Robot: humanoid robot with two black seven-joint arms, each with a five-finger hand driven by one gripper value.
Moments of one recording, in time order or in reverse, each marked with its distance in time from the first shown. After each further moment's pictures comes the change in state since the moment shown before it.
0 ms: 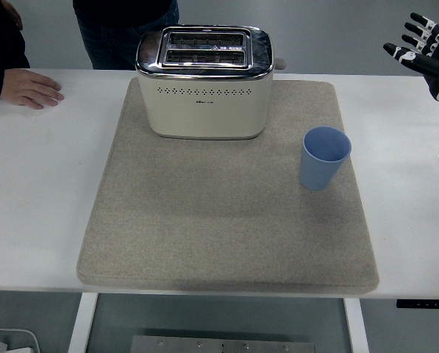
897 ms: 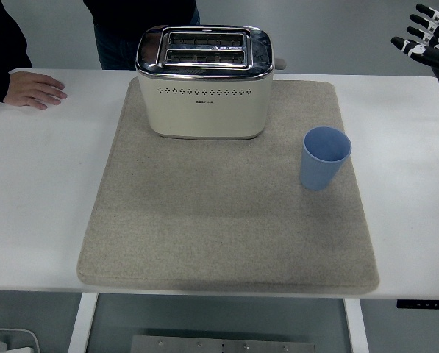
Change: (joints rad) left arm 0.014 0.000 -0.003 -0.001 0.002 0.000 0.000; right arm 0.001 -0.060 -0.013 -0.020 -0.009 0.124 0.000
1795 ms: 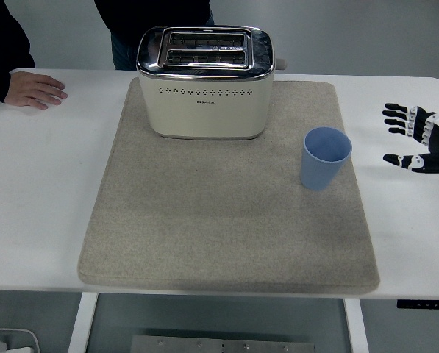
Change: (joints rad) left arm 0.000 0.000 0.000 0.000 0.000 0.000 0.000; right arm -0.354 -0.294 -0.018 0.398 -0.397 0.121 0.224
